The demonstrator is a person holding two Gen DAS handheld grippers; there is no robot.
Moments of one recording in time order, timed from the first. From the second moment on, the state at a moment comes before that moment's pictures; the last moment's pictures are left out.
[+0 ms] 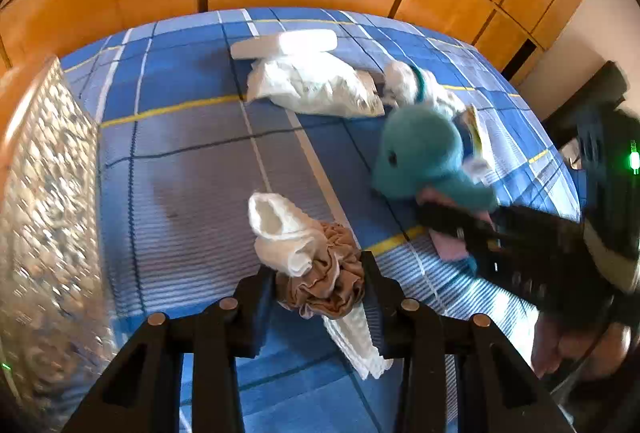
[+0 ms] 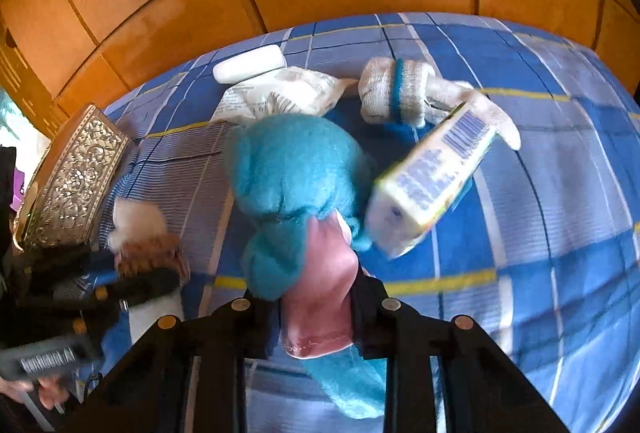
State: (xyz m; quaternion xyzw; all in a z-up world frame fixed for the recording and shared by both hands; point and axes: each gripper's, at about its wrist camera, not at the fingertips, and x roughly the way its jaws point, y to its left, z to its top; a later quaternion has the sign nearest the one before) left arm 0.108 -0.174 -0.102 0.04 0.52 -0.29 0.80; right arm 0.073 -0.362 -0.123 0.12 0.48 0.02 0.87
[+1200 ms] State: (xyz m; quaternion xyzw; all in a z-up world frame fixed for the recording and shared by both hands) left arm 0.225 0.197 0.045 -0.09 0.42 0.06 0.90; right arm 0.047 -0.337 -0.125 0.10 0.46 -0.03 0.88
